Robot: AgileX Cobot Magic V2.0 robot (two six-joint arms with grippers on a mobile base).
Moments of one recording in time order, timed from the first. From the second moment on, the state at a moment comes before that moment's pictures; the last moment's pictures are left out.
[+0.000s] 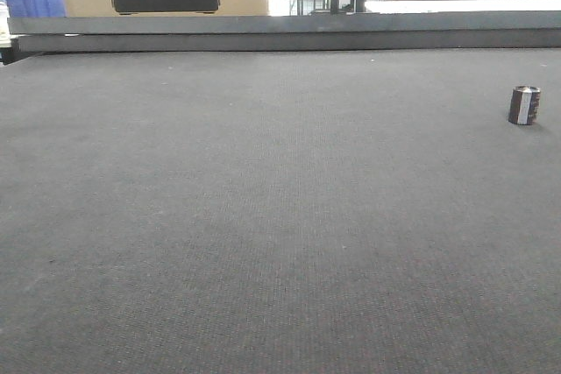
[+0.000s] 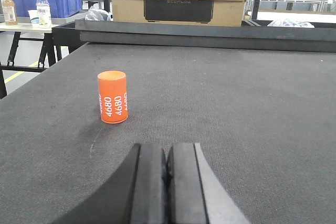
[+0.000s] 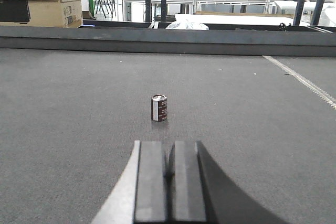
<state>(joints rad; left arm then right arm) -0.09 0.01 0.00 0.00 0.09 0.00 -0.03 0.00 0.00 0.17 0.09 -0.14</state>
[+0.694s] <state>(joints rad) -0.09 0.01 0.00 0.00 0.04 0.00 -0.03 0.00 0.00 0.17 0.09 -0.14</state>
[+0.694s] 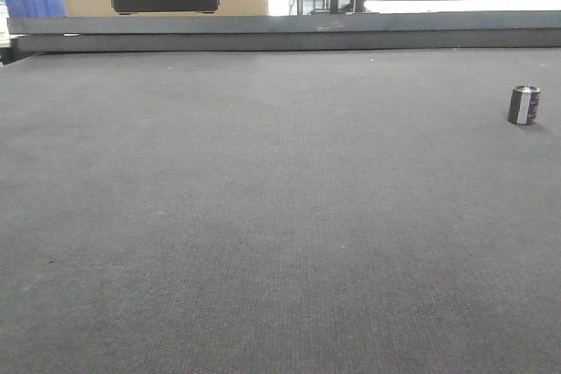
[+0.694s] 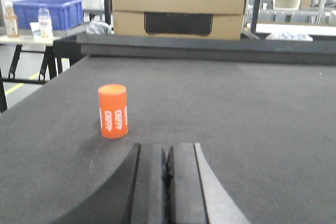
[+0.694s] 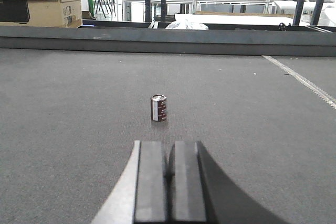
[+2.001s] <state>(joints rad) -0.09 0.30 -0.60 0.01 0.34 0.00 -0.03 0.71 -0.71 0.17 0.29 -0.14</state>
